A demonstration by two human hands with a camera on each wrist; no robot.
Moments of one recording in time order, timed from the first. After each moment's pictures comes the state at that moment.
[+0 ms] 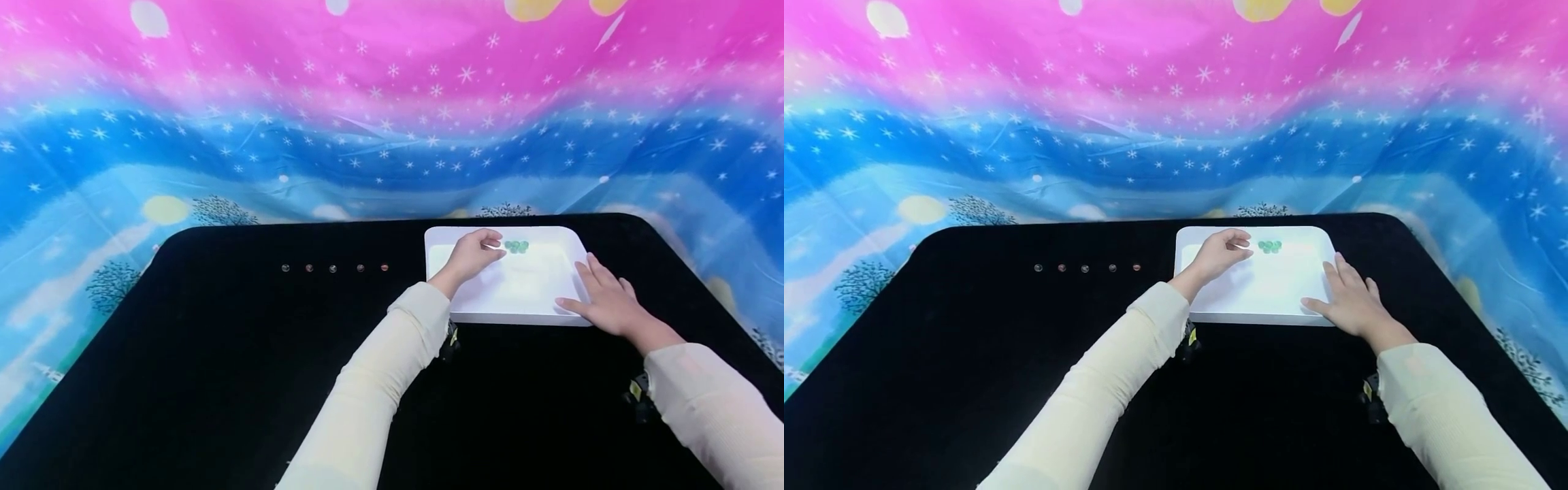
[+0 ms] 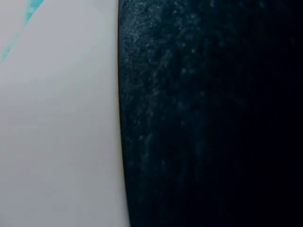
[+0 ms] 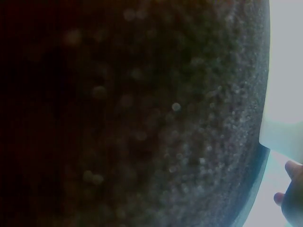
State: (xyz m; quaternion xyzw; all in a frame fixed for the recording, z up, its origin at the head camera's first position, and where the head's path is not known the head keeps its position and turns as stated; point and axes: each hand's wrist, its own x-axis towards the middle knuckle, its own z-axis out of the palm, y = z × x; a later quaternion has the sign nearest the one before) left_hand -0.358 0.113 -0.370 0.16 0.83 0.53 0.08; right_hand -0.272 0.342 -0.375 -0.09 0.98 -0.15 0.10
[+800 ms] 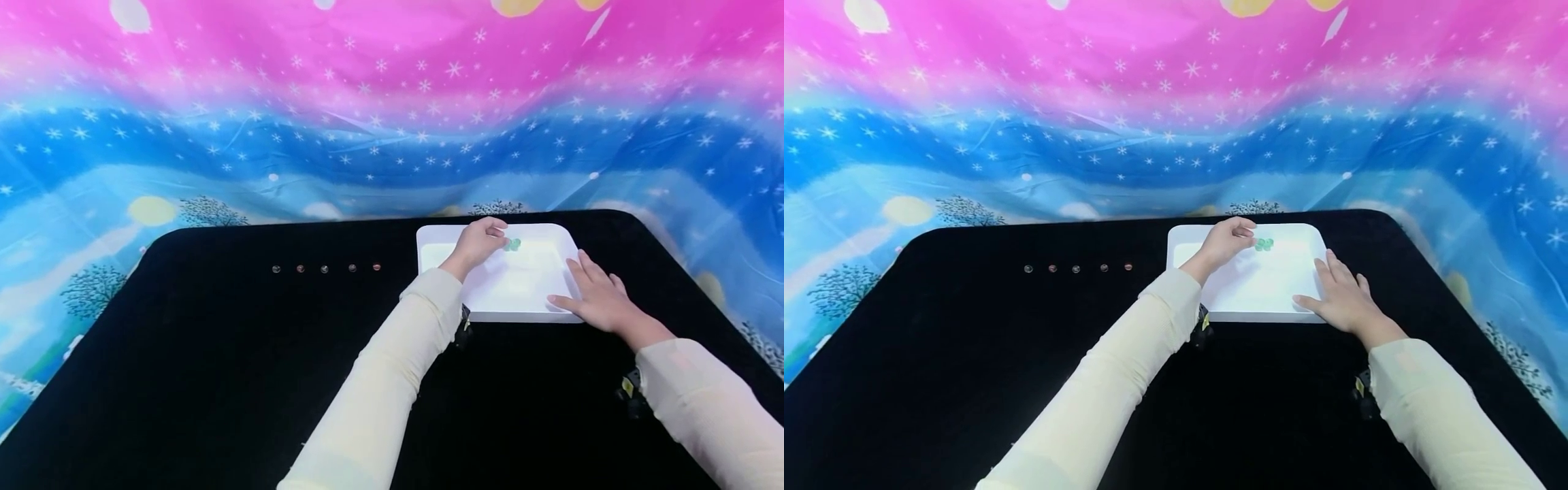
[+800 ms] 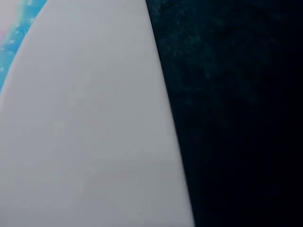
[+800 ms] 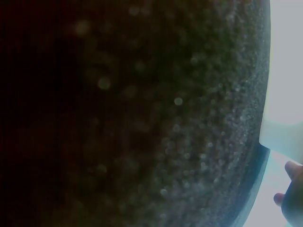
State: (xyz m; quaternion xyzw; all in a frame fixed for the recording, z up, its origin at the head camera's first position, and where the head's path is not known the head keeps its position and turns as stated) left_hand -0.366 0.139 -0.363 0.13 0.82 0.55 0.09; right_hand -0.272 0.345 -0.375 -0.08 0.98 -0.14 0.11
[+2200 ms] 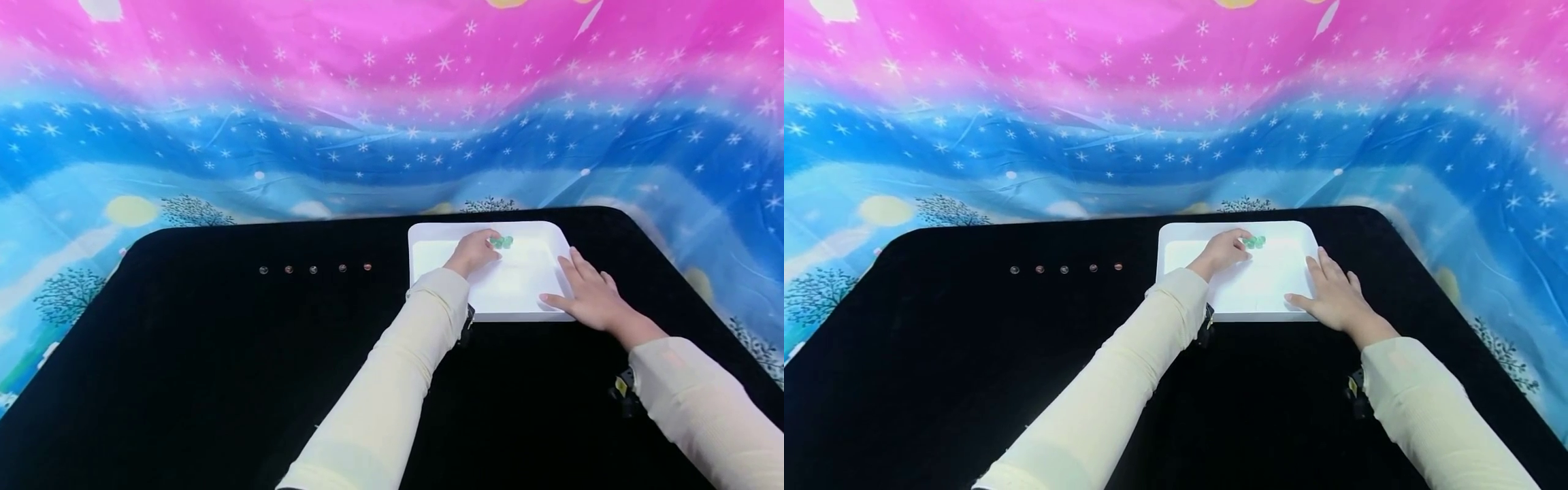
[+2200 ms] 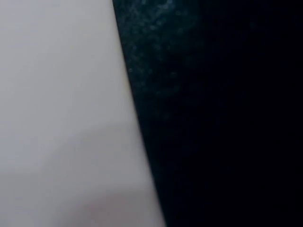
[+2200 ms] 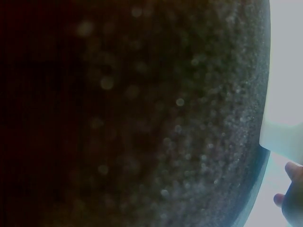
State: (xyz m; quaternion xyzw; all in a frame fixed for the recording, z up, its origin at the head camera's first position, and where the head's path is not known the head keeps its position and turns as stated) left_hand -0.381 0.154 -0.387 0.18 0.90 0.38 0.11; right_hand -0.272 0.344 -0.376 -0.07 0.98 -0.13 0.10
